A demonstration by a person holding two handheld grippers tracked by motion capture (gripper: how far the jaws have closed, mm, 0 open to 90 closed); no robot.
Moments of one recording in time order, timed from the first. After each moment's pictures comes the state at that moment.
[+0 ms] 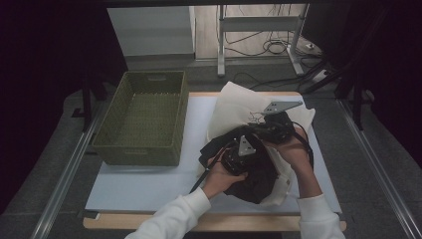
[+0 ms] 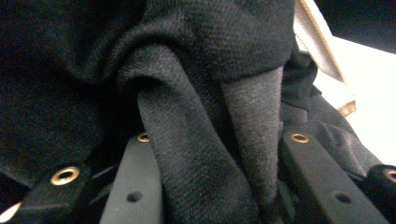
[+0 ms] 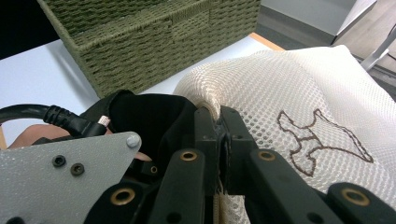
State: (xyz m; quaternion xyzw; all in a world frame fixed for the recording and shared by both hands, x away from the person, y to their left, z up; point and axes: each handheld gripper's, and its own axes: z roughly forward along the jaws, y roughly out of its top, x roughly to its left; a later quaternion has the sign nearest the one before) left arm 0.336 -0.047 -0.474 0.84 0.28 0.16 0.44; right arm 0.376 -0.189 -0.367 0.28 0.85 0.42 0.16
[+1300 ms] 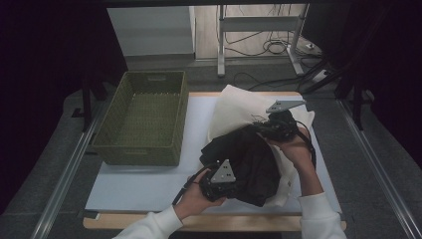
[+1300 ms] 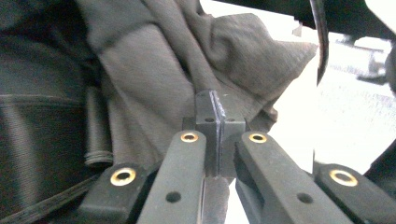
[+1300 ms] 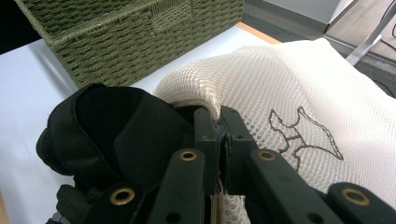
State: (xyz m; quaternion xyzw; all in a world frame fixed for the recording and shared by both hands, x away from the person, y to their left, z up) left arm 0.267 0.005 -0.473 0.87 0.16 0.11 0.44; right arm 0.388 -0.202 -0.375 0.30 0.84 0.42 0.15
